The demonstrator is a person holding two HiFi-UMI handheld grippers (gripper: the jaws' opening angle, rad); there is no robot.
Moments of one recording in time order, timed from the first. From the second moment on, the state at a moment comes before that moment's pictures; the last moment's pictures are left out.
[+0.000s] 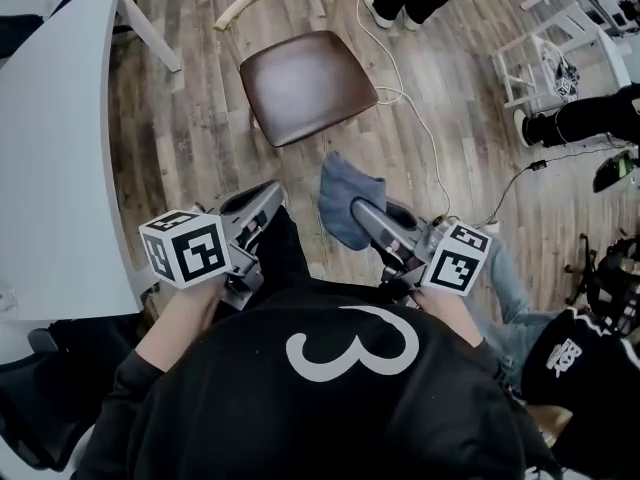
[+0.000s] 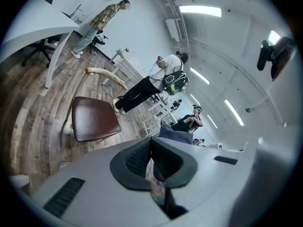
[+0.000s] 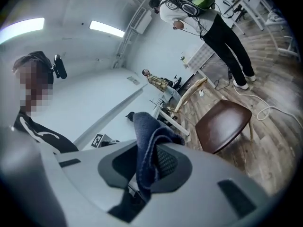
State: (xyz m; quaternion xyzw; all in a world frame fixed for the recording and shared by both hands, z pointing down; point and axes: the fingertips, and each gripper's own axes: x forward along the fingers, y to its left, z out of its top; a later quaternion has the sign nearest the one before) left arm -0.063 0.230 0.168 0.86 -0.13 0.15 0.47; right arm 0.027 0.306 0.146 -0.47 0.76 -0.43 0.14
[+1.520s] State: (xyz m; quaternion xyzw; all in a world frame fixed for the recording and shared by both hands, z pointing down) left arm -0.072 -0.017 0.366 0.76 -0.29 0.18 0.55; right arm 0.007 -0.056 0.373 -0.35 0.76 -0.54 -0.07
